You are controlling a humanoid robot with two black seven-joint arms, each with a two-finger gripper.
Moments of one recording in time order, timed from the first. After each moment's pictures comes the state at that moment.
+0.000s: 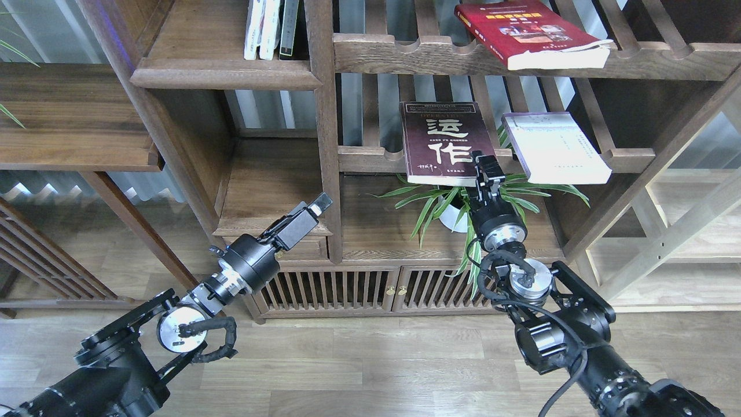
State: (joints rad) left arm -0.43 0.14 -0.67 -1.00 0.06 -0.49 -0.19; right arm 0.43 0.01 1.14 0.78 0.35 0.24 0.19
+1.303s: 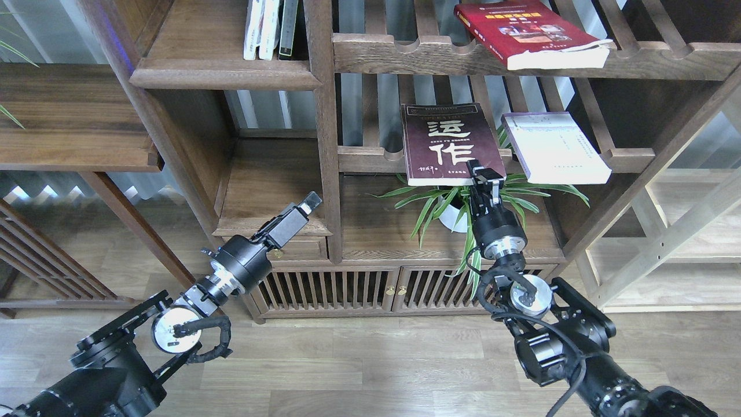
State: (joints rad) left arm -0.42 0.14 -0.69 -0.94 0.03 -0.49 -0.19; right arm 0.37 0.01 1.06 0.76 0.40 0.54 0.19
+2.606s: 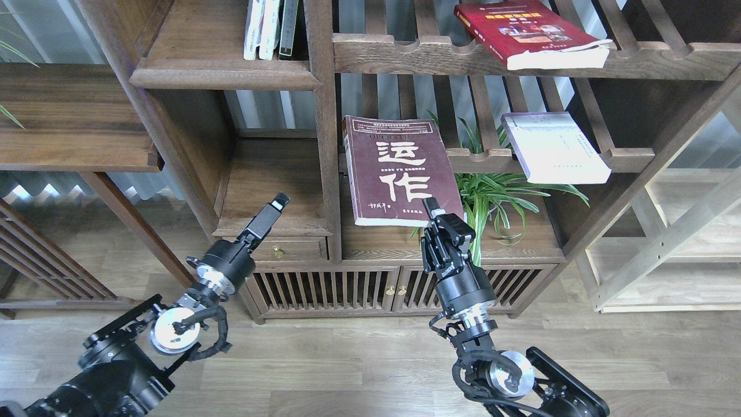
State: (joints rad) left arm -0.45 0.03 -0.70 -0.72 -0.20 -0.49 -0.19; right arm 0.05 0.01 0.93 1.22 0.42 0.58 0.20
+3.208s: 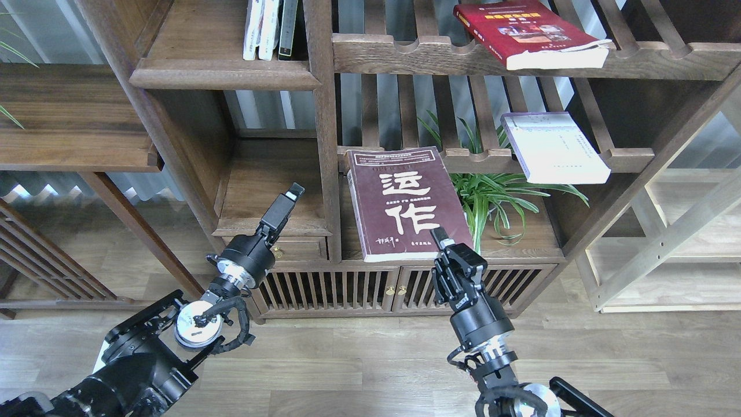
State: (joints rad) left arm -0.48 0.00 -0.69 -0.72 -0.25 -0.49 -0.19; right arm -0.06 -0.11 0.84 1.30 0.41 0.58 0.19
